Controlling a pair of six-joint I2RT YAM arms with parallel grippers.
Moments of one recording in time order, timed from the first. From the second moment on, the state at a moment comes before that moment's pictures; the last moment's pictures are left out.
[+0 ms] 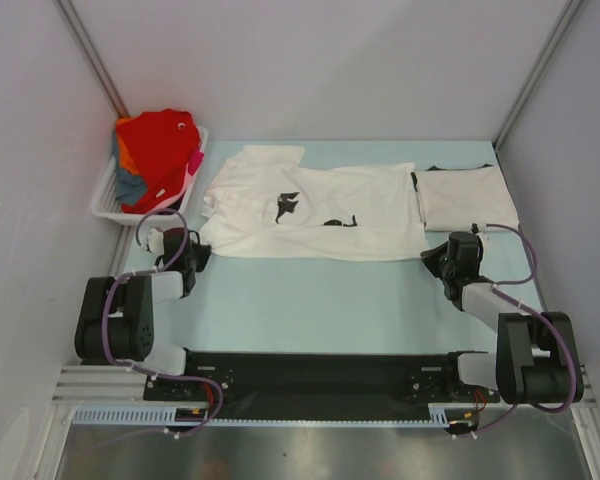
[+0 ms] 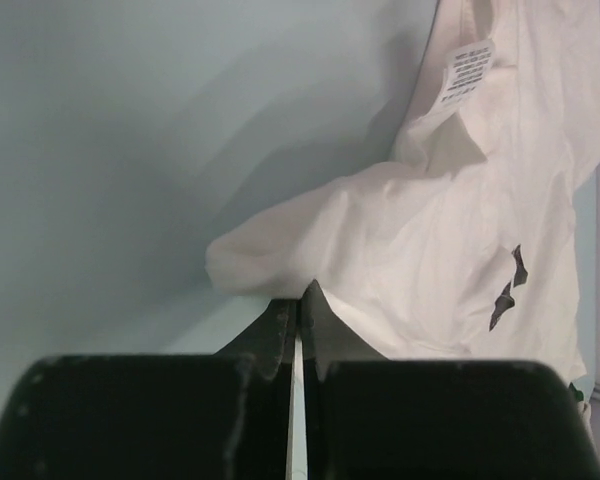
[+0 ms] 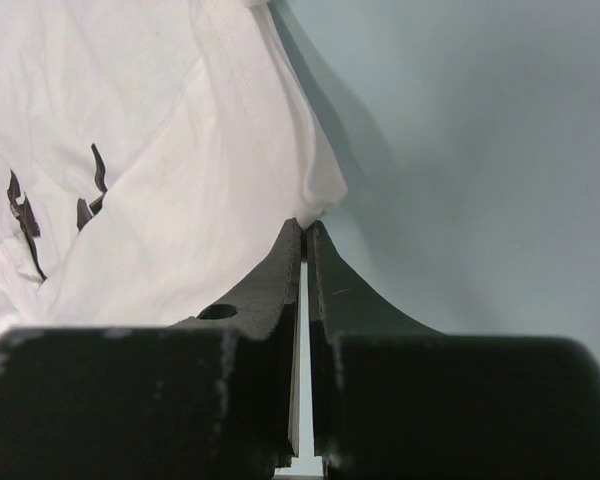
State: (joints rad) left arm 0.03 1.50 0.43 0.43 -0.11 -1.10; right arm 0.02 1.26 0.40 0.25 0.06 0.86
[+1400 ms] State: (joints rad) left arm 0.03 0.84 1.60 -0.62 0.00 -0.72; right arm -0.05 0.68 1.55 -0.66 0.09 0.73
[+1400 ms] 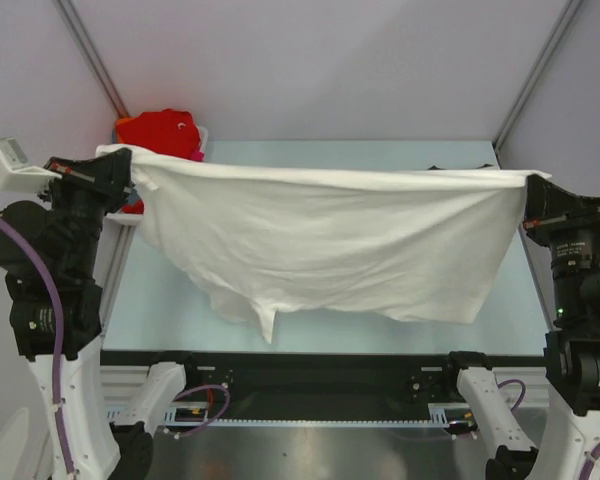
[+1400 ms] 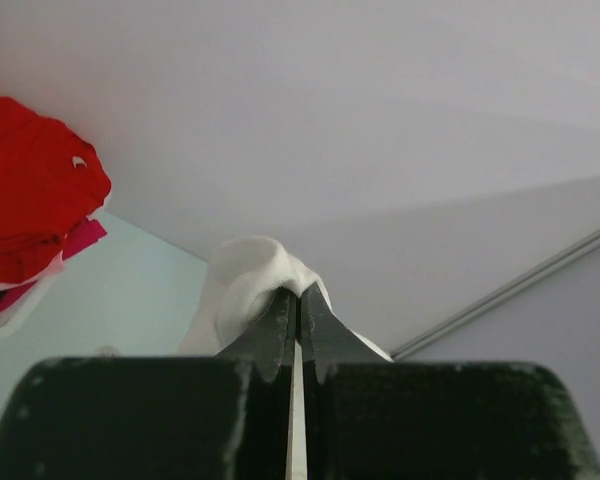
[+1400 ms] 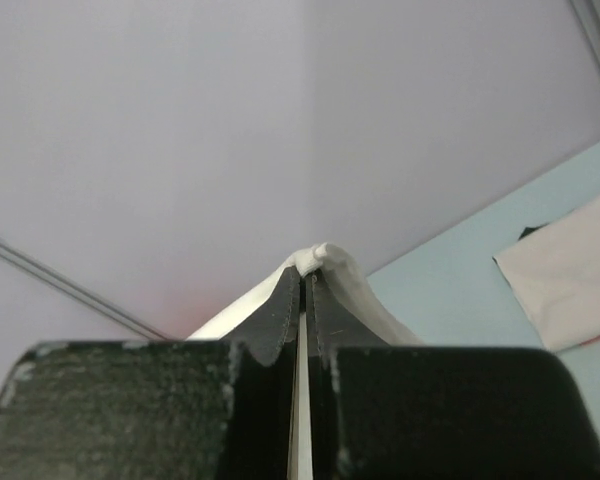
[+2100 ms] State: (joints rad) left arm 0.04 1.61 1.88 -0.53 0.13 -0.78; right arm -0.18 1.34 1.43 -0.41 -0.22 1.00
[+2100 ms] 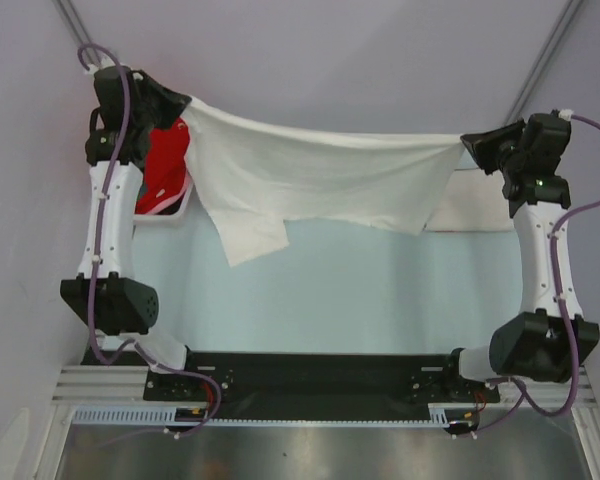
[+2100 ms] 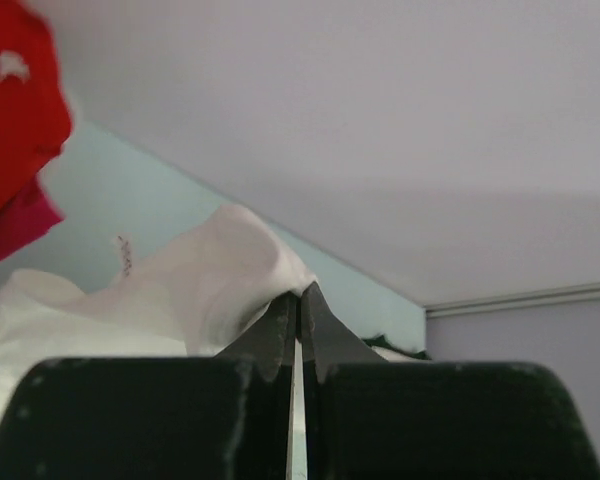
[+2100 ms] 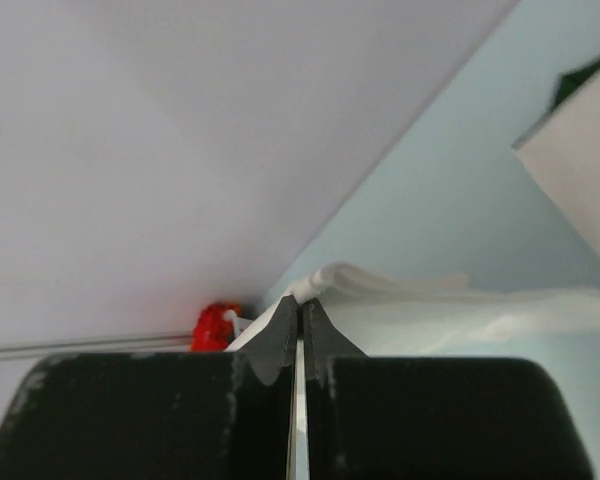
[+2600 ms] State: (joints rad) left arm 0.05 1.79 1.97 -0.15 0.31 -0.85; right arm -0.23 1.59 1.54 0.00 -0.48 1.12
